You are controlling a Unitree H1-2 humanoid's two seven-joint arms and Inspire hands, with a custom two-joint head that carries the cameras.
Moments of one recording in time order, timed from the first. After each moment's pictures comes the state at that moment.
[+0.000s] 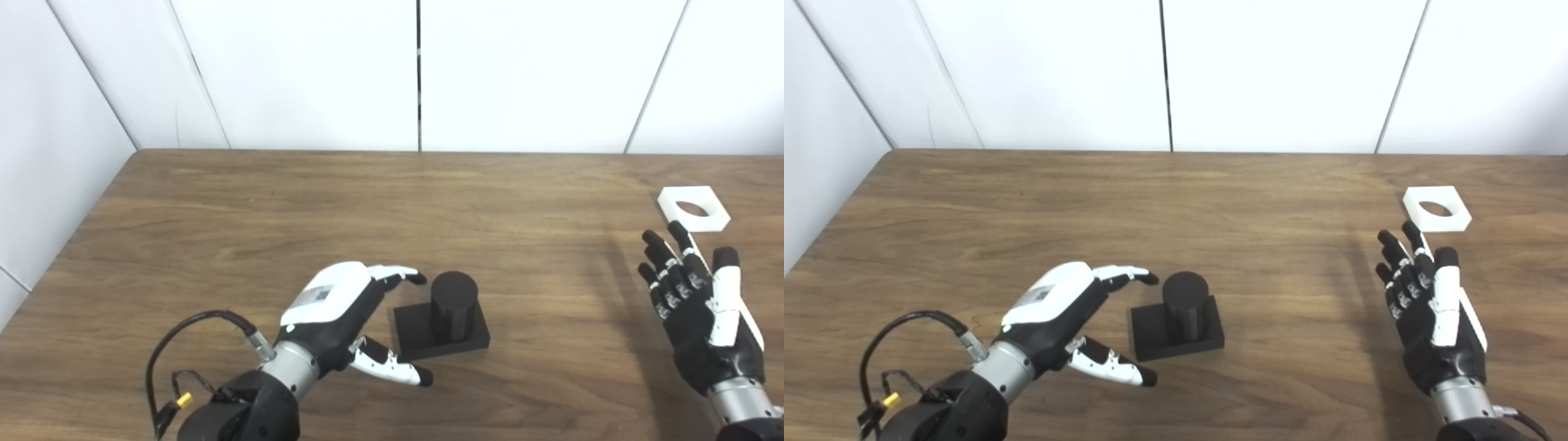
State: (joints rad) left arm -0.05 0.05 -0.21 -0.83 1.13 0.44 -0.95; right arm 0.08 -0.17 -0.21 -0.37 0.38 0.30 0.08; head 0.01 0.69
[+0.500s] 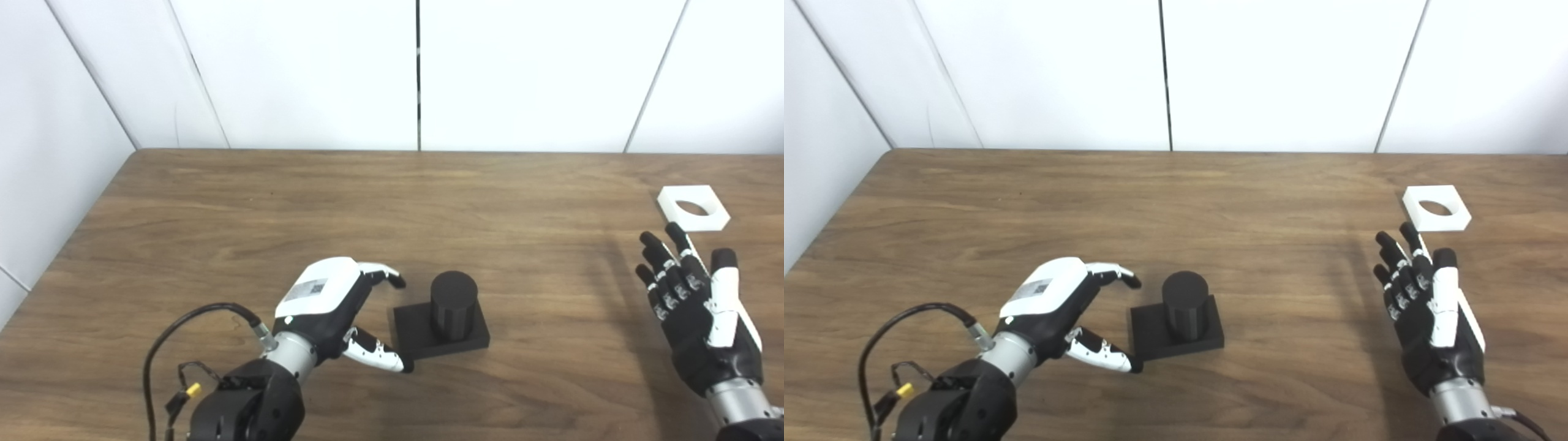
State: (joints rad) left arm -0.04 0.04 -0.18 -0.69 1.21 0.34 -0.87; right arm 0.08 -0.17 -0.21 -0.36 0.39 0.29 0.09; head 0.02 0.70
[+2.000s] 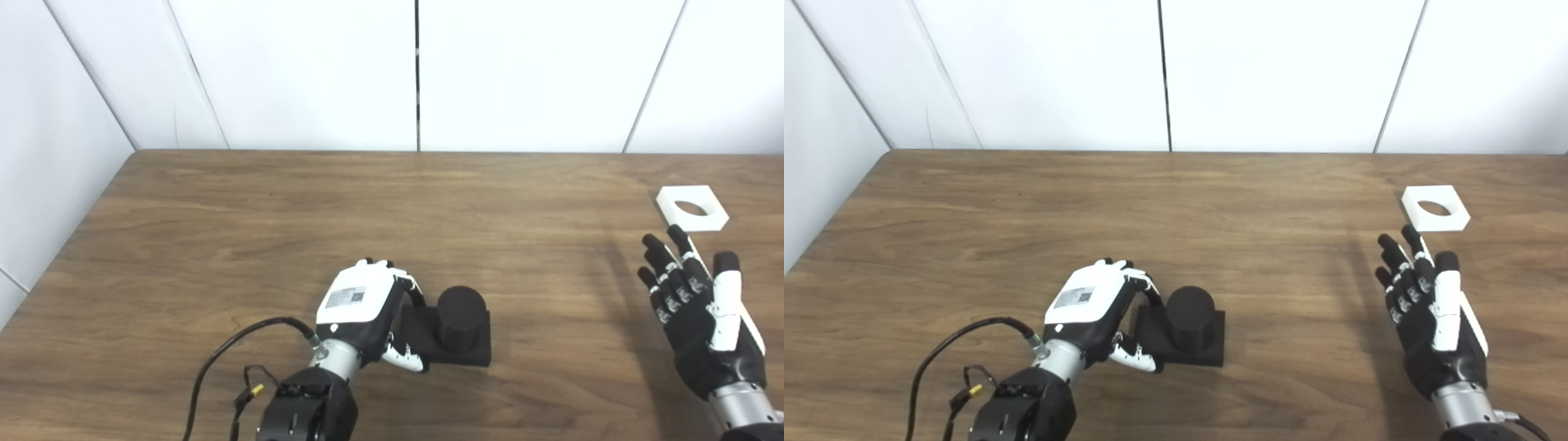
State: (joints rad) left arm -0.02 -0.03 -0.29 -0.49 1.29 0.29 -0.60; right arm 0.09 -0.17 -0.21 -0.38 0.38 0.30 0.08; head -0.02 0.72
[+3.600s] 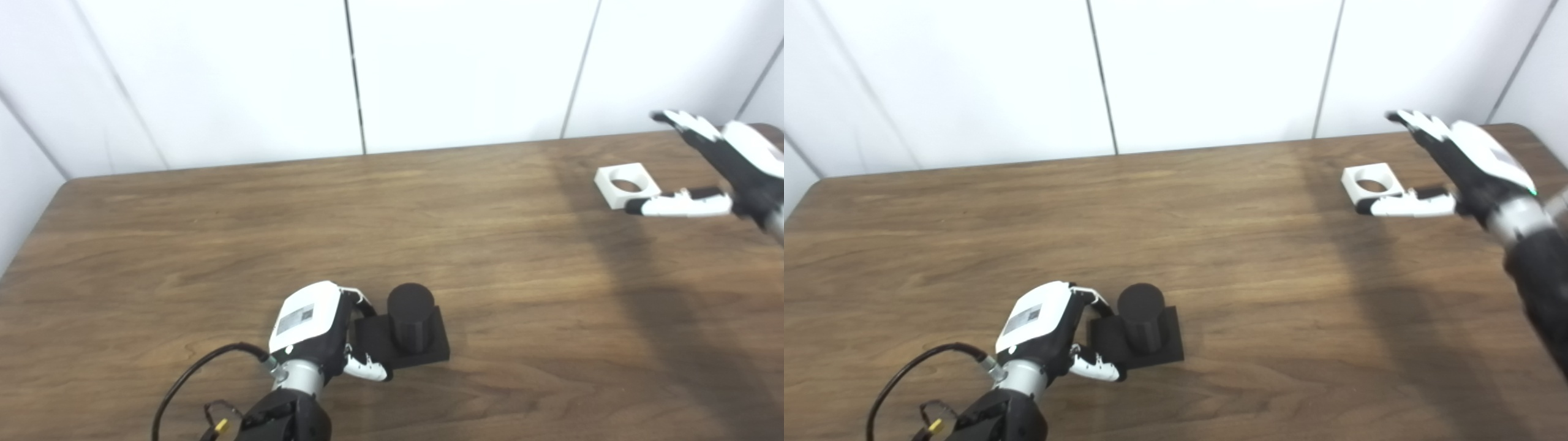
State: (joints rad) left arm 0.01 -0.14 -0.26 -0.54 1.44 0.38 -0.75; right arm -0.29 -0.87 0.08 -0.25 -0.39 0.38 0.28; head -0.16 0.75
